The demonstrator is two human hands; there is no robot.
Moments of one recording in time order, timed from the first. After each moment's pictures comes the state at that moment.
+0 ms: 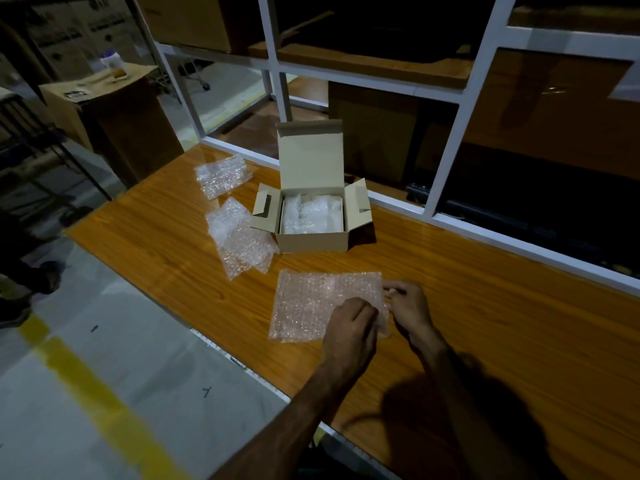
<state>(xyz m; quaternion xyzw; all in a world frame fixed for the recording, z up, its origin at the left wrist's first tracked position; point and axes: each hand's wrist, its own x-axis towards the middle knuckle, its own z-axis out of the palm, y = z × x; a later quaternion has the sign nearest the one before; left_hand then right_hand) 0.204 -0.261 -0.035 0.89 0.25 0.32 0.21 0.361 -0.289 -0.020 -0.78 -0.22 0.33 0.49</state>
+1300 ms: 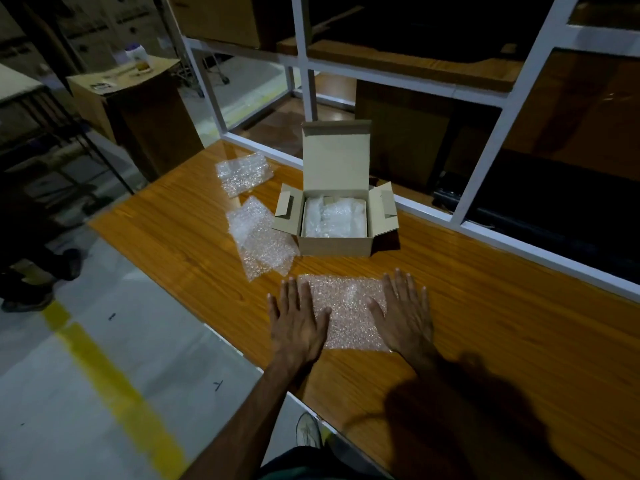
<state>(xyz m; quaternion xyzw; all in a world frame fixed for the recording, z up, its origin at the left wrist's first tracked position) 0.118 -0.173 -0.043 0.84 0.53 0.00 0.10 0.333 -0.255 -0.053 -0.86 -0.49 0.10 0.05</state>
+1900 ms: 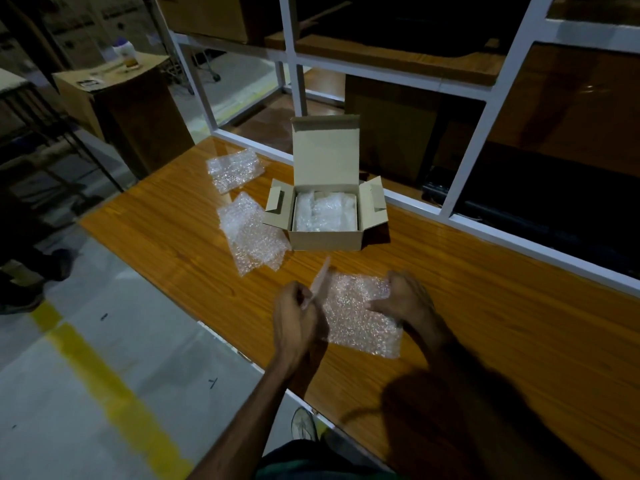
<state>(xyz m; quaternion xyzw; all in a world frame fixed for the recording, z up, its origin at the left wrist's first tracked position) 0.130 -0.199 -0.004 0.70 0.49 0.37 0.37 0.361 -0.251 -0.022 -0.86 -0.43 0.25 0.14</state>
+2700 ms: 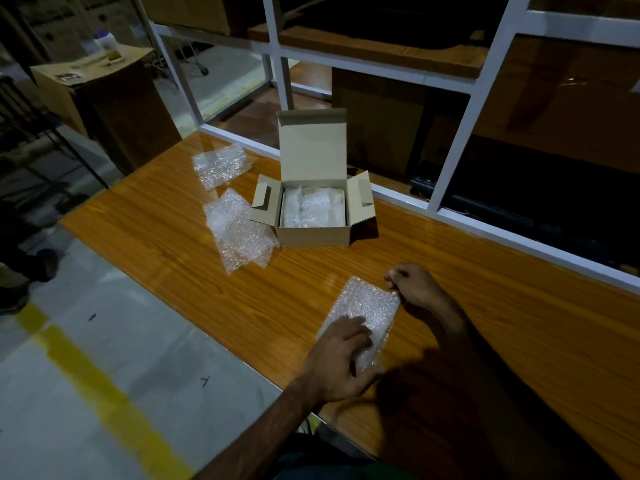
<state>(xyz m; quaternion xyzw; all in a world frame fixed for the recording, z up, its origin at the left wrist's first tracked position) 0.156 -0.261 -0.050 0.92 0.19 0.22 0.27 0.401 -0.270 0.006 -0.80 -0.34 0.38 0.32</state>
